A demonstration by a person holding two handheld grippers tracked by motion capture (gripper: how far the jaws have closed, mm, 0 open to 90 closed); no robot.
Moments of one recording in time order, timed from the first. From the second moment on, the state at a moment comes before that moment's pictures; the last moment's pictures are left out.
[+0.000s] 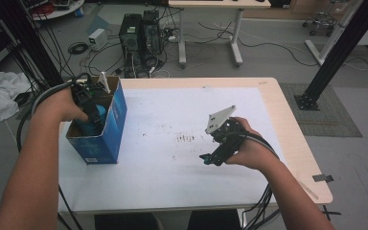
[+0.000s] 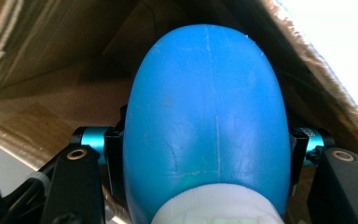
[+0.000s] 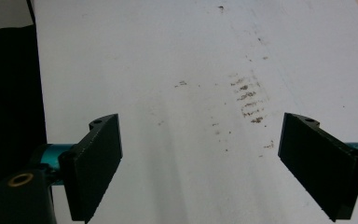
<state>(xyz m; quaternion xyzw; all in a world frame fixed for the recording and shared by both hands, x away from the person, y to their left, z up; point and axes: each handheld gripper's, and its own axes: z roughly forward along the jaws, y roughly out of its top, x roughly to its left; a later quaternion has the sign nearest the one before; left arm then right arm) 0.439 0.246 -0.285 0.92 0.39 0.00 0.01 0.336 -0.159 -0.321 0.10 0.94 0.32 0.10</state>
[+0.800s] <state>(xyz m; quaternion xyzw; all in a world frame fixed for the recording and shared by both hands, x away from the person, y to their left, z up) 0.438 0.249 -0.286 0.93 0.37 0.01 0.02 0.336 -0.158 -0.325 0.10 0.94 0.32 0.09</state>
